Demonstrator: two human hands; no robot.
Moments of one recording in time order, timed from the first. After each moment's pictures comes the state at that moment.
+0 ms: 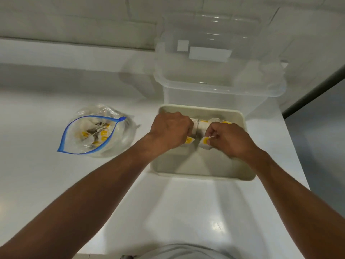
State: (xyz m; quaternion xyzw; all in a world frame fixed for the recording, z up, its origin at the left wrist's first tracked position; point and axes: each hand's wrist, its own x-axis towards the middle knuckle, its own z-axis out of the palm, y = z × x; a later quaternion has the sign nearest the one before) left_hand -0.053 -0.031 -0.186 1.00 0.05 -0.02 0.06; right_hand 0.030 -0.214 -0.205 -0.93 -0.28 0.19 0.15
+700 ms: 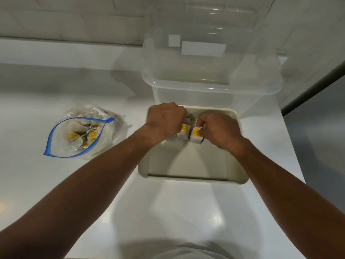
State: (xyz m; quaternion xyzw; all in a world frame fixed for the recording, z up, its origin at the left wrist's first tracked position) left_hand -0.007 -0.028 -0.208 1.00 0.09 -0.03 0.00; right_hand 0.064 -0.192 -0.225 -0.94 -0.31 0.13 0.09
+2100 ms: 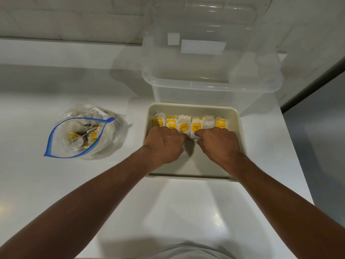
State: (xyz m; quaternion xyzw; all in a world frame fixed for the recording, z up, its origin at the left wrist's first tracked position) left_hand -0.064 -0.046 -0.225 1.00 -0.03 -0.06 -0.08; right_hand 0.011 -0.200 -0.225 -0.94 -0.33 0.06 -0.04
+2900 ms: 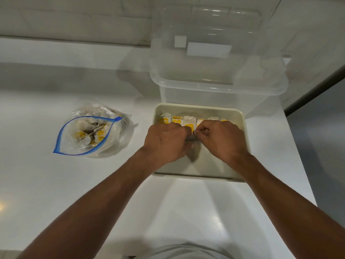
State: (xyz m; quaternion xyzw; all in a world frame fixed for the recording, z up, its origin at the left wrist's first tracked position) left_hand -0.079 -0.042 -0.194 1.00 0.05 -0.01 0.02; right_hand 0.009 -0.191 -0.203 -0.95 -0.28 0.06 0.13
